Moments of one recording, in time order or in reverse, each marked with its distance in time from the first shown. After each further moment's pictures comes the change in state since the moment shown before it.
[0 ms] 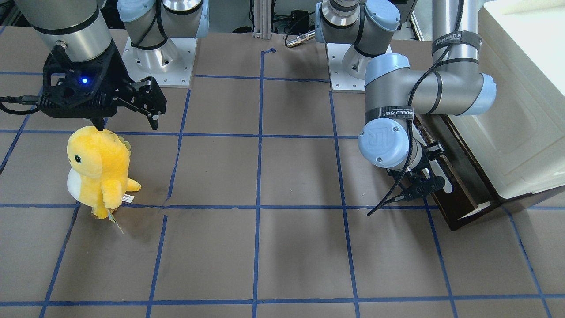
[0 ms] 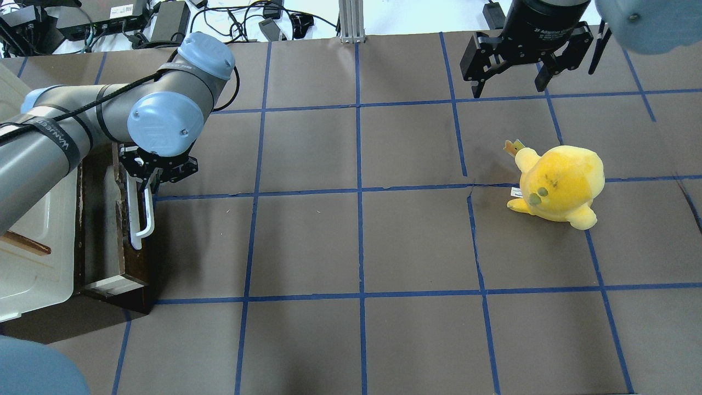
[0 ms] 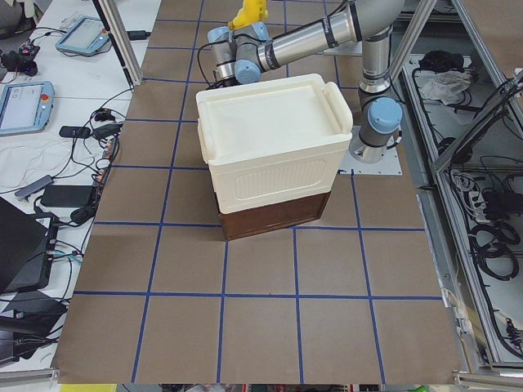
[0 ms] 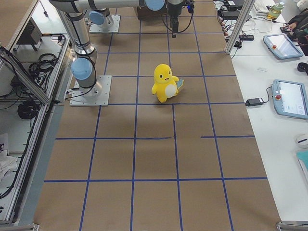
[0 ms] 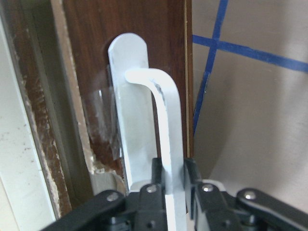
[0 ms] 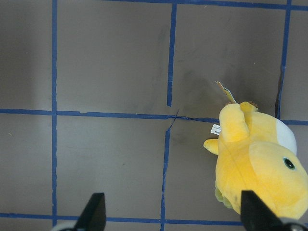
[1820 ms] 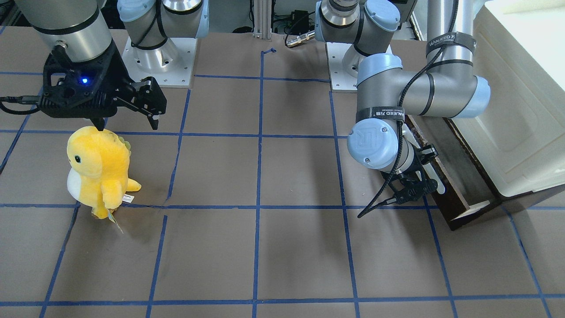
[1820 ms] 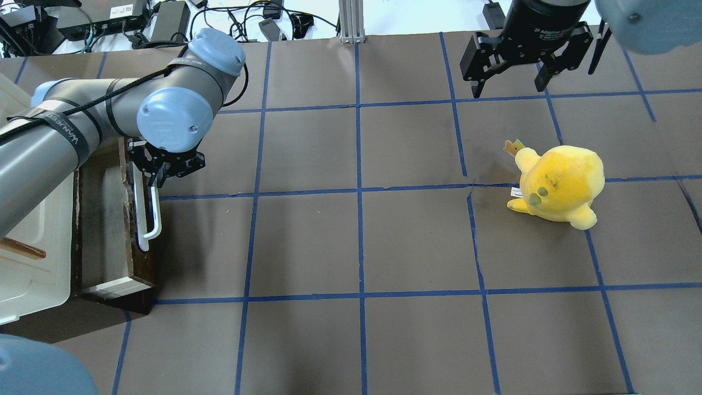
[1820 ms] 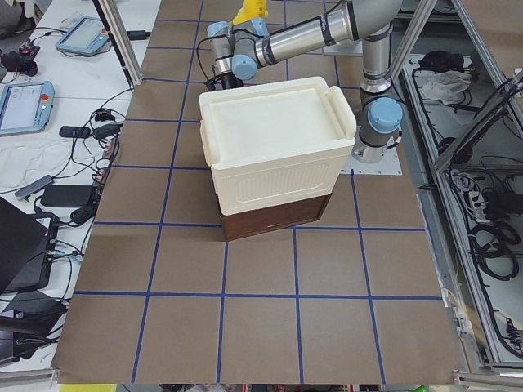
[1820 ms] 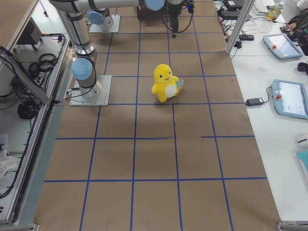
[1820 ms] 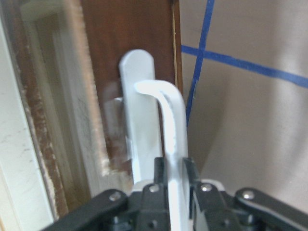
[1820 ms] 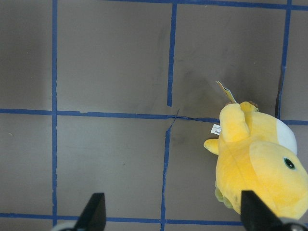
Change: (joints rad) left arm -0.026 -0.016 0.030 -0.012 0.000 -0.013; right arm 0.000 0.000 0.000 0.000 0.000 0.000
